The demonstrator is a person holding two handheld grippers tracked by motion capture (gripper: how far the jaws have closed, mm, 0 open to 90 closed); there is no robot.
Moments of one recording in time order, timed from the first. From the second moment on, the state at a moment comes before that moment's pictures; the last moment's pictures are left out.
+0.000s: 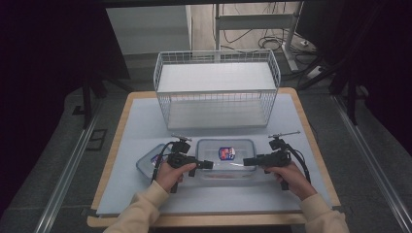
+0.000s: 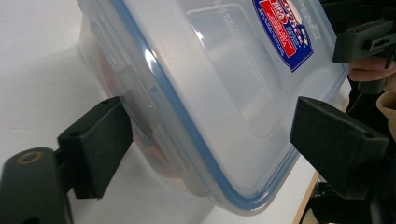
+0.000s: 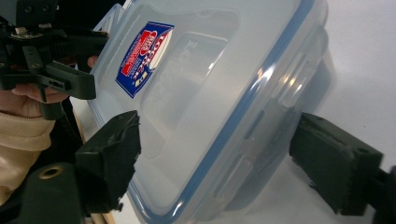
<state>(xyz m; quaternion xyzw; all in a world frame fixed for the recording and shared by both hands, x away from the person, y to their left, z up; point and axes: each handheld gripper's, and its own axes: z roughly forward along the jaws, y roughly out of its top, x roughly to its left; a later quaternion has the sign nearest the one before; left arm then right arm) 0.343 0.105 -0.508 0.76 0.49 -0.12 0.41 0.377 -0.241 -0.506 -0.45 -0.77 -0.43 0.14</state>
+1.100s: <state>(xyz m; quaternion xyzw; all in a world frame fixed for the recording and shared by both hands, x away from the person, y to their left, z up) 0.323 0.125 -0.505 0.73 0.48 -0.12 0.46 0.360 -0.259 -0.494 -0.44 -0.76 -0.46 0.14</state>
